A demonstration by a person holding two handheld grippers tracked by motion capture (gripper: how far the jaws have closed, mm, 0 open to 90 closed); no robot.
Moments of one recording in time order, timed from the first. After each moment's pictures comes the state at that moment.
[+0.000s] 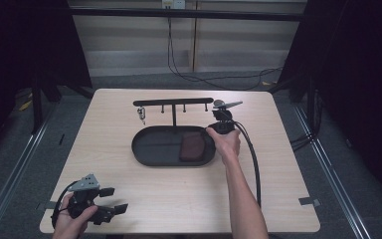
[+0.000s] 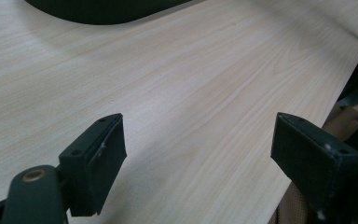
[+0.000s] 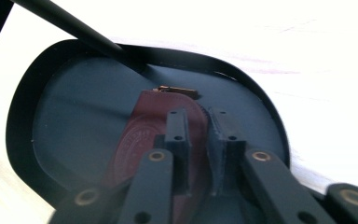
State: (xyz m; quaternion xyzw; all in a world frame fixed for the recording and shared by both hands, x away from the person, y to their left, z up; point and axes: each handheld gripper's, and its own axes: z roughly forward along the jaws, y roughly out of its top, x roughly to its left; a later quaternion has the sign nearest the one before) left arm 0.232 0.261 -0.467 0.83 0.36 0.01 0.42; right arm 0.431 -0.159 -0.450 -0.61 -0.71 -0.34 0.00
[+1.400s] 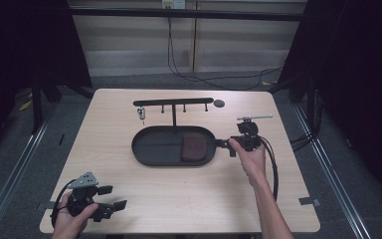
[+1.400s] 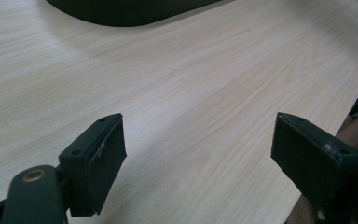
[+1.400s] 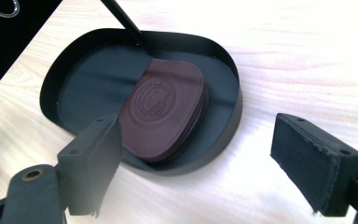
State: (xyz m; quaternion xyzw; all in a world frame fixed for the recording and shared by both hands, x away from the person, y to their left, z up) left arm 0.236 0.264 -0.467 0.82 0.38 0.02 0.42; right arm 0.354 -0.212 -0.426 -0.57 -0.72 -0.40 -0.05
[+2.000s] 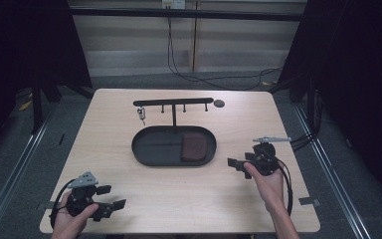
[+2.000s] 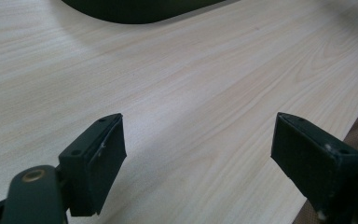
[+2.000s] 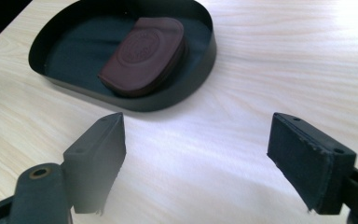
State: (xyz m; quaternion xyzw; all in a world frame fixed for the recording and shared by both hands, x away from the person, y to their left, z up) left arm 0.237 0.265 -0.467 0.82 0.39 0.03 0.41; right arm 0.285 -0.239 -0.434 -0.56 -0.72 -0.40 -0.10
